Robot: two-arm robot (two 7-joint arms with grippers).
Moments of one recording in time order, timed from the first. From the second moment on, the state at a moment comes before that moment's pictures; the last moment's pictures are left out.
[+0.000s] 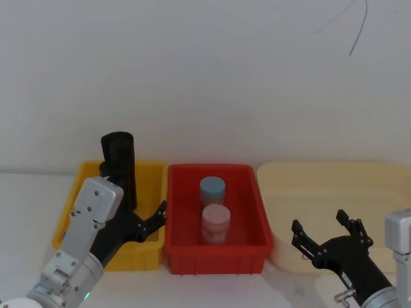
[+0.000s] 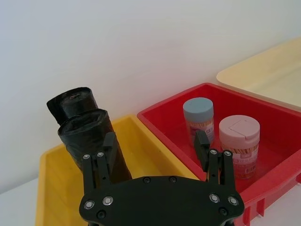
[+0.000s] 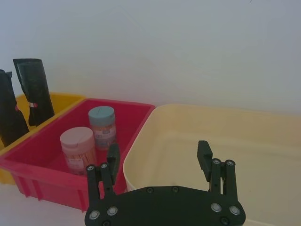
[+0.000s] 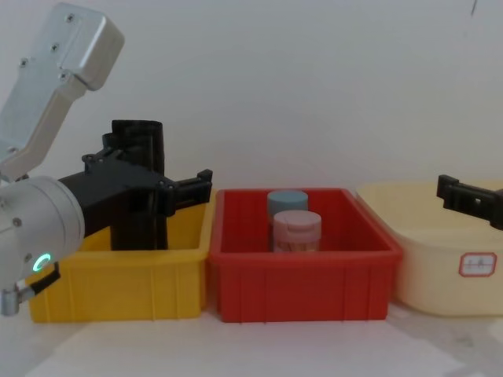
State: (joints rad) left arm -0.24 0.38 0.45 -1.63 -0.20 0.01 -0.01; right arm -0.01 0.34 -0.23 -1.77 0.29 0.03 0.07
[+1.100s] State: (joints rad) left arm -0.24 0.38 0.45 -1.63 -0.20 0.01 -0.01; right arm -0.01 0.34 -0.23 -1.77 0.29 0.03 0.07
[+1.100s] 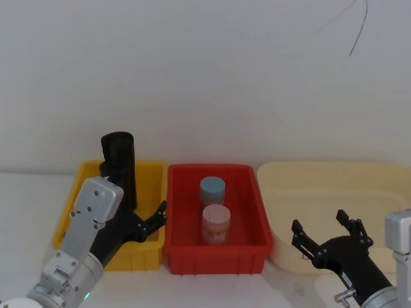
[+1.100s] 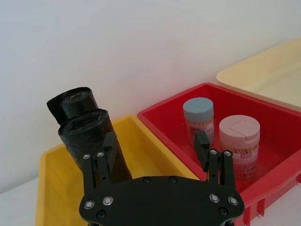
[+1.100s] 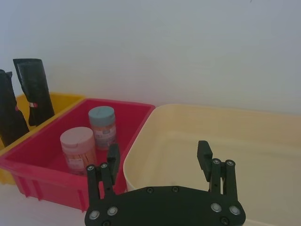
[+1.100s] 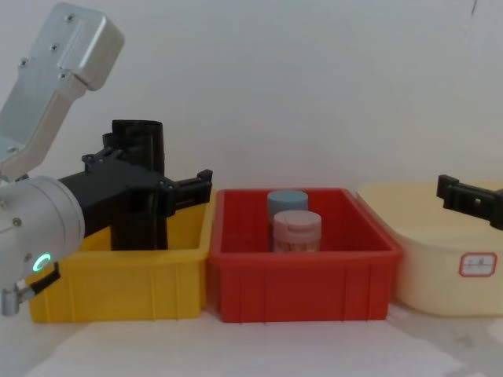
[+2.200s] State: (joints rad) left arm -0.24 0.38 0.45 -1.63 -0.20 0.01 -0.01; right arm 0.28 0.27 -0.41 -1.68 0.16 0.26 0.13
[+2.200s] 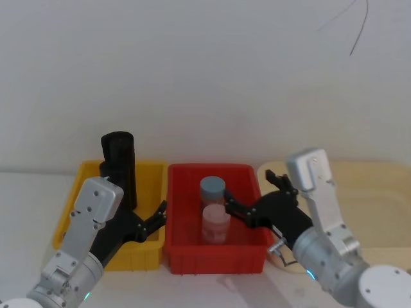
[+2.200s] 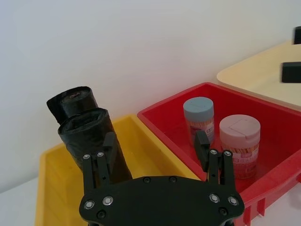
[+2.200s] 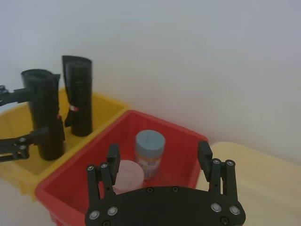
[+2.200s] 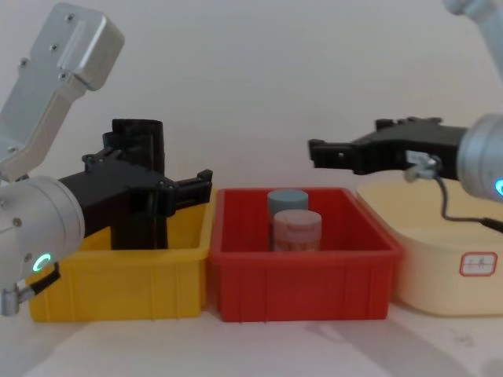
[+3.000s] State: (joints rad) left arm -0.24 0.38 0.45 -1.63 -0.20 0.01 -0.01; right arm 0.51 0.25 -0.50 -1.57 0.14 0.61 0.32
